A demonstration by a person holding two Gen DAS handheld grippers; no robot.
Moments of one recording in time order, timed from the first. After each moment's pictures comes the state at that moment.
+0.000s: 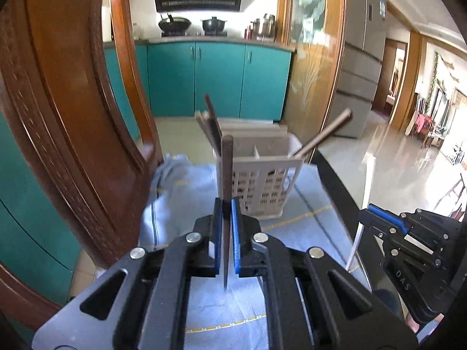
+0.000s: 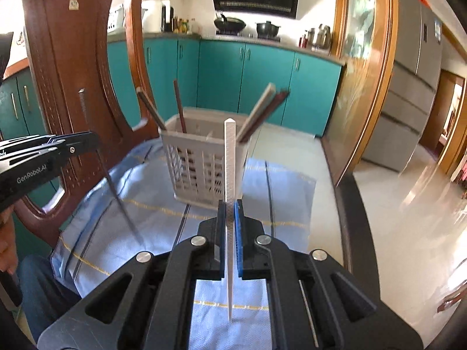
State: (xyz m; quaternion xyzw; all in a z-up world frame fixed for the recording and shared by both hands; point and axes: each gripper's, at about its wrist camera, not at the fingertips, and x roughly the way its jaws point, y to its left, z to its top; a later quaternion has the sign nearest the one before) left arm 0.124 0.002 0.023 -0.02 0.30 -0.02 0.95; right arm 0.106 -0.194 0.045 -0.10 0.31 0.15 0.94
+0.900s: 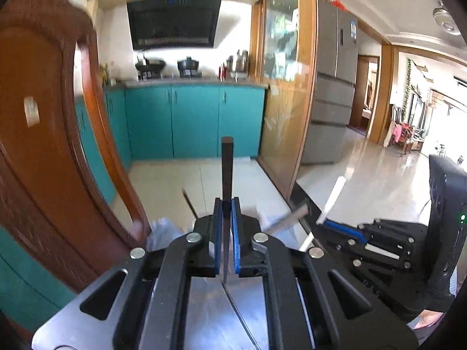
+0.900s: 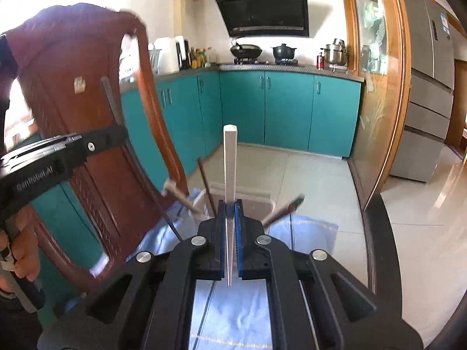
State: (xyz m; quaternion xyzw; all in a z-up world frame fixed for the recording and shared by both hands) left arm 0.148 -0.003 0.137 0.00 0.22 -0.08 0.97; right arm 0.151 -0.190 0.143 -0.02 0.27 0.22 0.94
